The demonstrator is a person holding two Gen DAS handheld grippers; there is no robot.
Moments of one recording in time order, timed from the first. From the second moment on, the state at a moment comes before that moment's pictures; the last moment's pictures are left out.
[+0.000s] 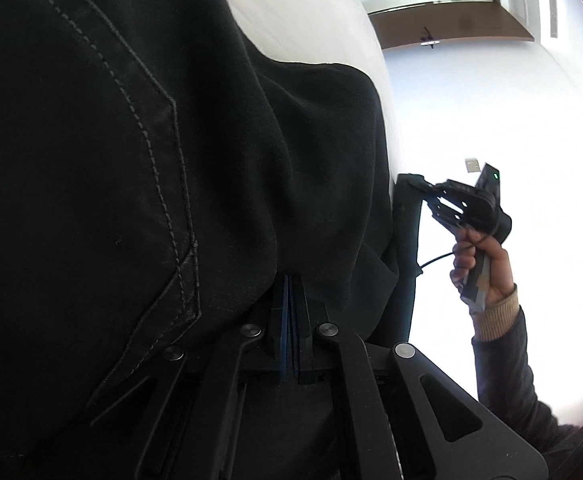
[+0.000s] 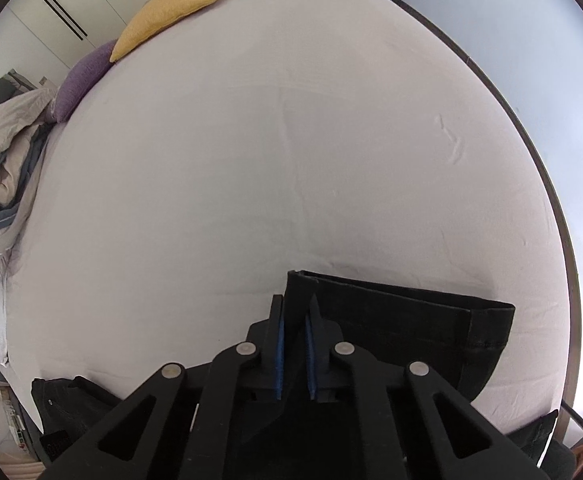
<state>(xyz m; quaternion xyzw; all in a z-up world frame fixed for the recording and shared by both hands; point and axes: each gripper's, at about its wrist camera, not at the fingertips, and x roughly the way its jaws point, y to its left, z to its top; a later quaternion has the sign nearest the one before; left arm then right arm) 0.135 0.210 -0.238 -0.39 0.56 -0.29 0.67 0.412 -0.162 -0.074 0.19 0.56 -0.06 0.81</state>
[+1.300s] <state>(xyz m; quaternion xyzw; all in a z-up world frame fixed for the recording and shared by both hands) 0.160 0.174 -0.222 -0.39 0.59 -0.22 0.67 0.021 -0.304 -0.106 0.44 0.39 -0.14 0.80</state>
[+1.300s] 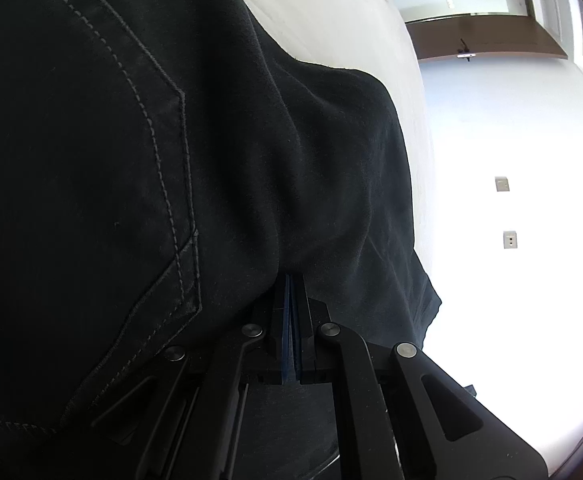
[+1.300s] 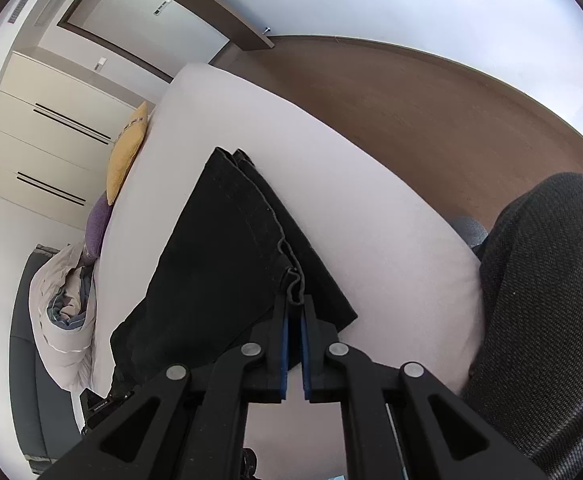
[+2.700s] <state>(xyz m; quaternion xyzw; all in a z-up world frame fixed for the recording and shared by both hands) 0.127 0.200 -0.216 -0.40 0.53 -0.22 0.71 0.177 -0.125 -0.070 0.35 0.47 0.19 0.79</state>
